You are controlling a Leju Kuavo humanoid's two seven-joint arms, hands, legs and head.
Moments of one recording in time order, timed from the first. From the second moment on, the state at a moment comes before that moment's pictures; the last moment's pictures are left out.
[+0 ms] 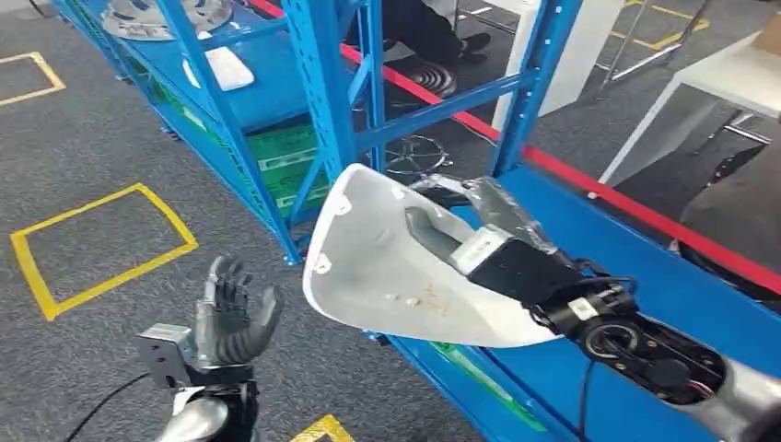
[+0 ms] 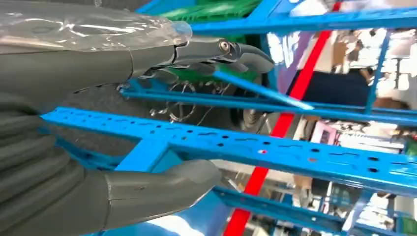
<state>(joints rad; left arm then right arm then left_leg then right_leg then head) -0.19 0.02 -0.74 -1.37 0.46 0.47 -0.56 -0.42 -0.38 0.78 -2.02 0.15 -0.23 0.11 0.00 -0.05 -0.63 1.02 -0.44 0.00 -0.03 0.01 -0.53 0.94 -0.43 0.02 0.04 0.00</state>
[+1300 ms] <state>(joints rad) -0.18 0.03 -0.74 -1.37 0.46 0.48 -0.56 -0.42 -0.37 0.80 -1.99 0.13 -0.23 0.09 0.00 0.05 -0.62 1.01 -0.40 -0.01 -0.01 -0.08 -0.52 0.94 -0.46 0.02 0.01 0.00</state>
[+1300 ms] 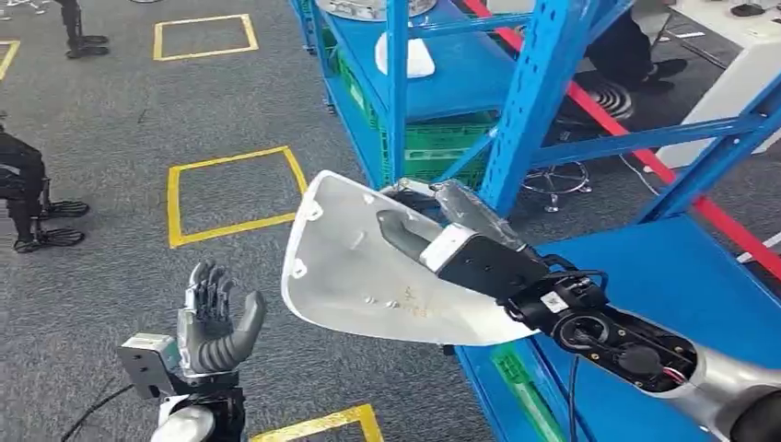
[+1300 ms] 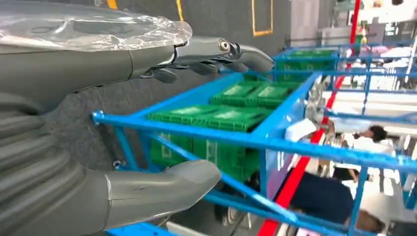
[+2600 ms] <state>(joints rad) -0.19 0.05 -0.74 -1.39 0.44 0.50 -0.54 -0.40 -0.35 0.79 -1.96 0.12 -0.23 0.06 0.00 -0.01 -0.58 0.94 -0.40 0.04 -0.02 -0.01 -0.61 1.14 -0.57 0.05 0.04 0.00</state>
